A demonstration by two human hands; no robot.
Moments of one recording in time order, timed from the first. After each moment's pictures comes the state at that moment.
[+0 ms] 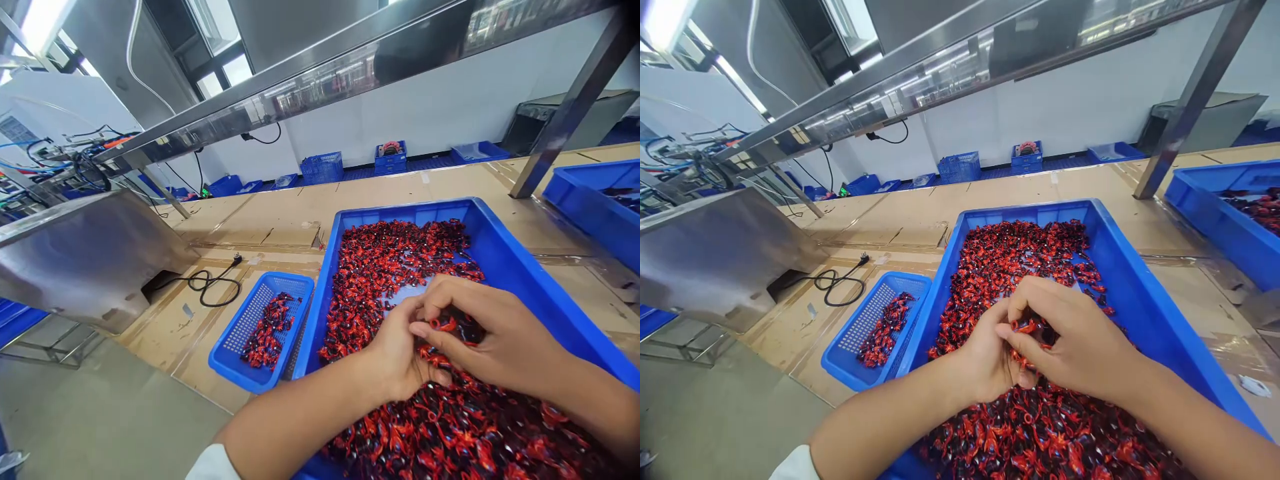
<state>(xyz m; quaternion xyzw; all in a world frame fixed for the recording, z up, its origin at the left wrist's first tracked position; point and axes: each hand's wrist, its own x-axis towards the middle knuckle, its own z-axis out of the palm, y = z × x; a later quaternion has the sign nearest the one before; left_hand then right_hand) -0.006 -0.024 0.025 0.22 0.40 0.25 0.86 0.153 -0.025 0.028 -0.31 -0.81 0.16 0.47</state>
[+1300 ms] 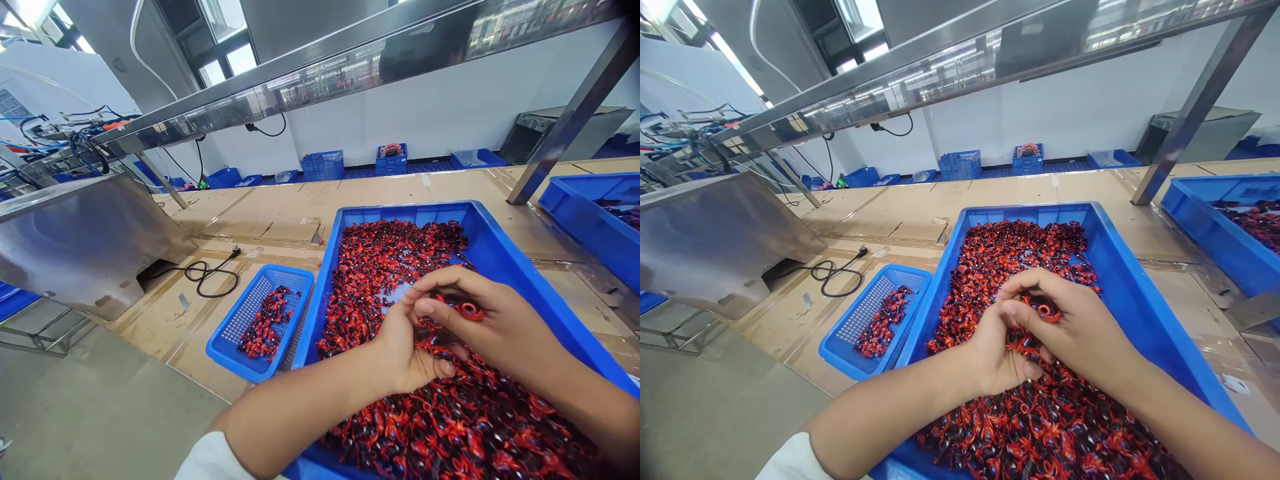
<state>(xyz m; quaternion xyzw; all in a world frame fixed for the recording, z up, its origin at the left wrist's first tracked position) -0.001 -0.023 0.013 0.17 0.34 0.26 0.89 0.152 -0.031 0.031 -0.42 -0.75 0.25 0.45</state>
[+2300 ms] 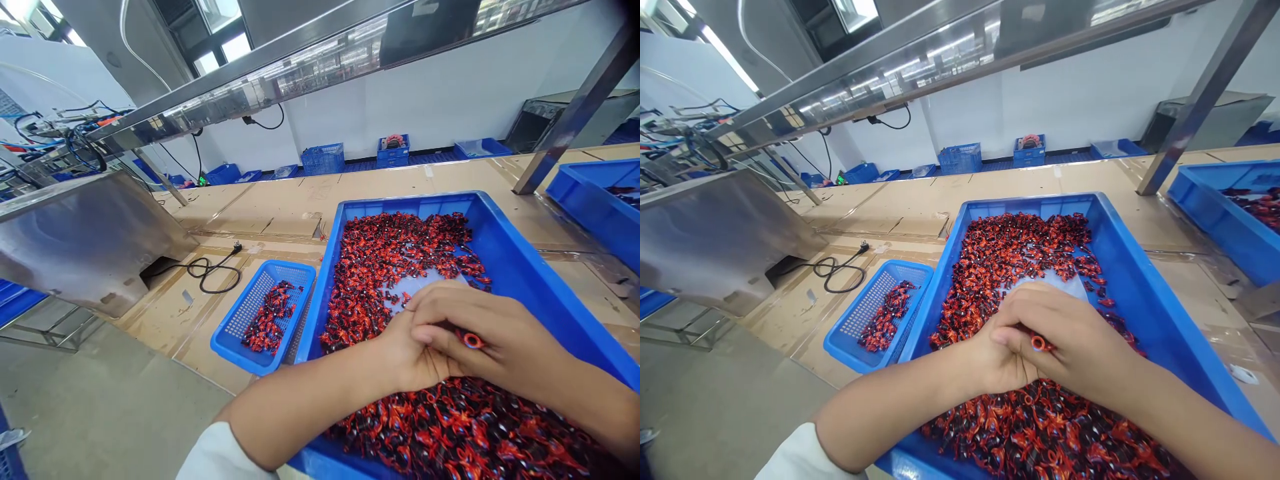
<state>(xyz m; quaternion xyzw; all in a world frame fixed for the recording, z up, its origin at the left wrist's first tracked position) 0.000 -0.027 -0.008 0.17 0.26 0.25 0.92 0.146 -0.043 0.037 -0.31 -0.84 0.21 0.39</state>
